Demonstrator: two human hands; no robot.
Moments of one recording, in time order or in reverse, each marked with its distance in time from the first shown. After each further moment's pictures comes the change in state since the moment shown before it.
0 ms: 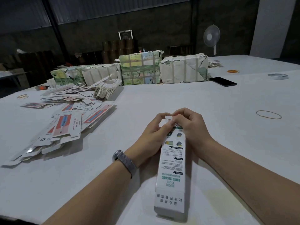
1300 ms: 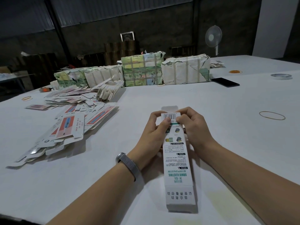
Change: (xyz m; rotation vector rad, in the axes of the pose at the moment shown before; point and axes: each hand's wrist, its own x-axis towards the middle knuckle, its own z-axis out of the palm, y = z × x) left_hand 0.000 -0.002 0.002 -0.048 0.176 0.012; right_hand -0.005 -0.004 0.003 -0.002 -0.022 -0.052
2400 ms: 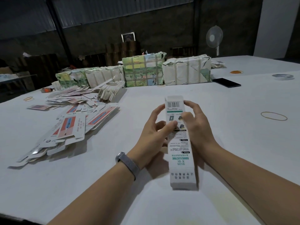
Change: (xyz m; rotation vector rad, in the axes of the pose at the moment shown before) left_hand -0.002 0.007 -0.003 0.042 0.000 0.037; right_hand 0.002 0.006 -0.004 -0.137 0.049 -0.058
